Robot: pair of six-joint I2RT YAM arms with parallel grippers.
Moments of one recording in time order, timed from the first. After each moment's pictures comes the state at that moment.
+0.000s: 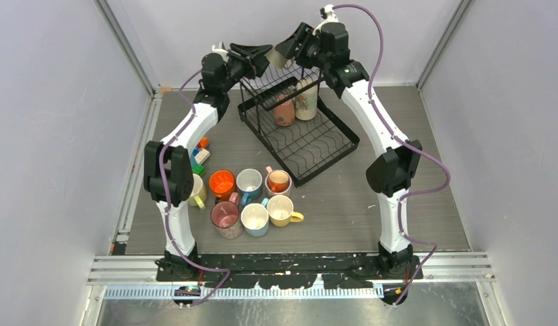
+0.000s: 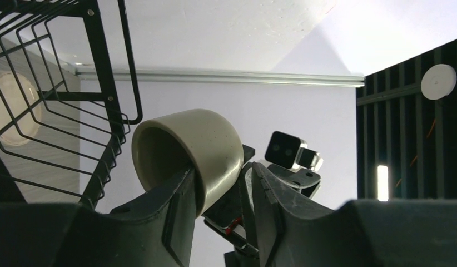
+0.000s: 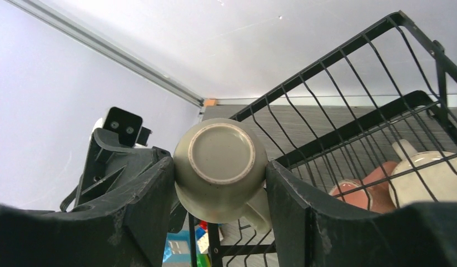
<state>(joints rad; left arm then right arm) -0.27 1.98 1.71 0.41 0.41 -1.70 0.42 2.13 2.35 -0.36 -0.15 0.67</state>
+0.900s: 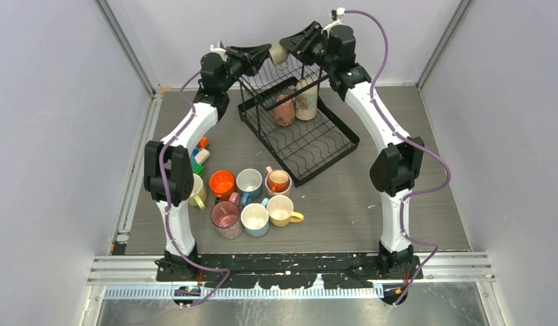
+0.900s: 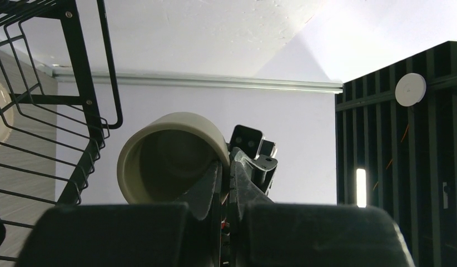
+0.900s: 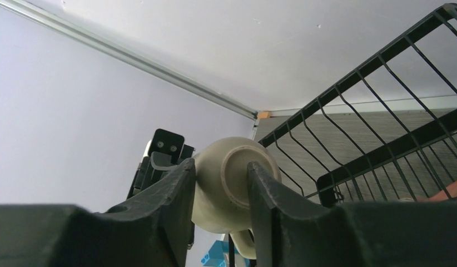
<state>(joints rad) -0.27 1.98 1.72 0.46 0.39 -1.78 0.37 2.12 2.20 -0.09 -0.27 0.95</state>
